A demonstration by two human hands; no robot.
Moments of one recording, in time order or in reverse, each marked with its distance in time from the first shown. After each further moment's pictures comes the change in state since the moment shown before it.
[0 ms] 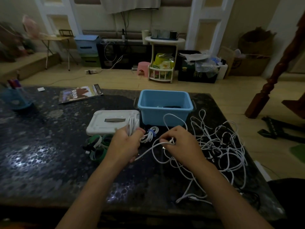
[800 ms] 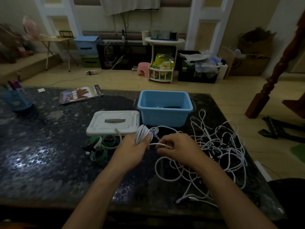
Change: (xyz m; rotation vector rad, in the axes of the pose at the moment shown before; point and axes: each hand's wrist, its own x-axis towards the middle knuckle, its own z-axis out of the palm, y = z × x) left_hand 0.002 -0.016 0.007 0.252 -0.074 0.103; right_hand 0.001 -0.006 -0.014 -0.032 -0.252 -0.034
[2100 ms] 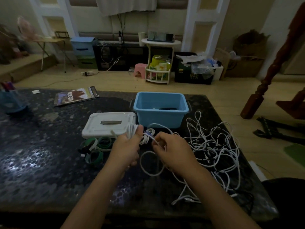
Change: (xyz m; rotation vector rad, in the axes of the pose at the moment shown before) left_hand 0.001 0.013 0.005 -0.361 0.086 -0.238; right_hand -0.007 -0.014 0.013 0.014 0.209 0.023
